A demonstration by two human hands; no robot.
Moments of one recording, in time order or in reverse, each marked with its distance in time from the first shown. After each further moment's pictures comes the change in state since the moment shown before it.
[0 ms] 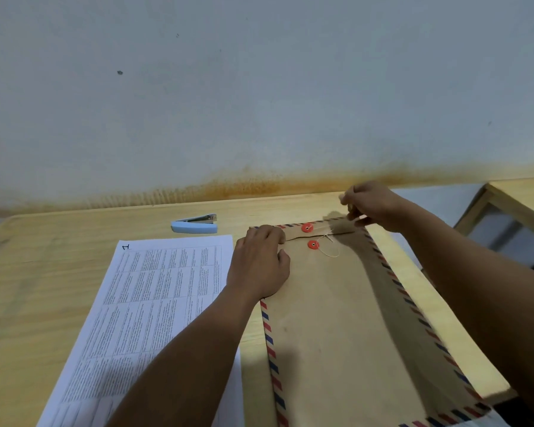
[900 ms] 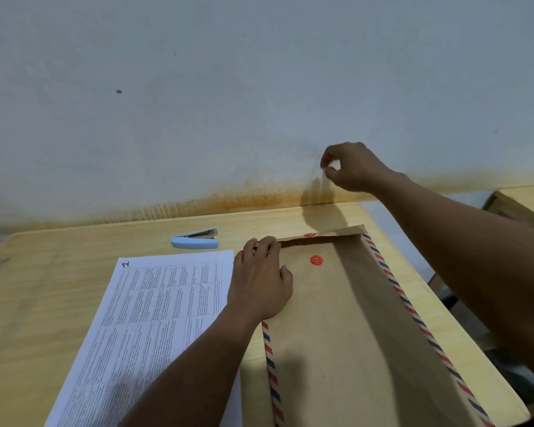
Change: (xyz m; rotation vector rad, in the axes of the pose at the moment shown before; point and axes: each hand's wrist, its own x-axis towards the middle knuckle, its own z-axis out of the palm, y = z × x) left_hand 0.001 0.001 0.002 0.115 -0.067 -0.067; right_hand 0.055 -0.066 -0.008 -0.680 0.206 -0.526
